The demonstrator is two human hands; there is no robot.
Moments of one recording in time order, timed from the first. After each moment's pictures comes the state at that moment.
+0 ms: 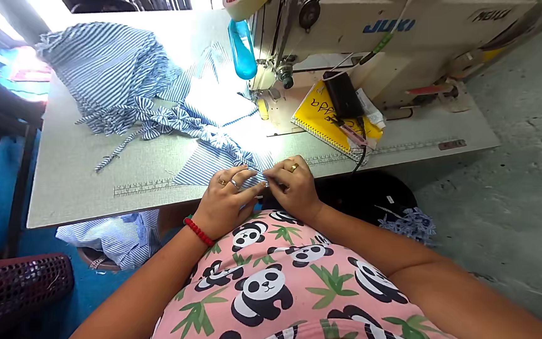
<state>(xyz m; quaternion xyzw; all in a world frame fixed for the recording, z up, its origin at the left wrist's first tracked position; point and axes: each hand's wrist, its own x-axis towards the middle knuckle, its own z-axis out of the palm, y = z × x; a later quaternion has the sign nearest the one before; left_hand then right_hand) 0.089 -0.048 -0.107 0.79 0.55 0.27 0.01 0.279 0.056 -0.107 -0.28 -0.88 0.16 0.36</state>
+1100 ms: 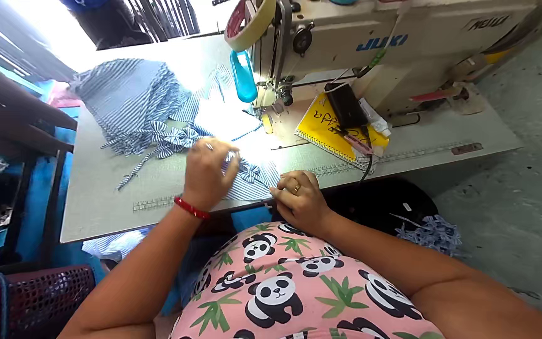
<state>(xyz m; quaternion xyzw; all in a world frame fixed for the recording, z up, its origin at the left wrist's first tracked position) 0.041 0.006 -0.048 0.68 0.66 0.31 -0.02 0.289 0.061 -0.112 -0.20 -0.93 0.07 0.32</state>
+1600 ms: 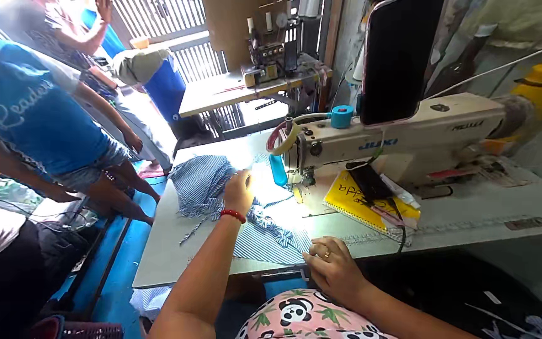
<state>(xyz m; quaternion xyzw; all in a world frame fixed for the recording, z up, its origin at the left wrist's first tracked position) 0.000 0.087 -0.014 0.55 0.78 0.29 -0.02 0.288 0.062 -0.115 -0.19 -0.92 0.03 0.35</state>
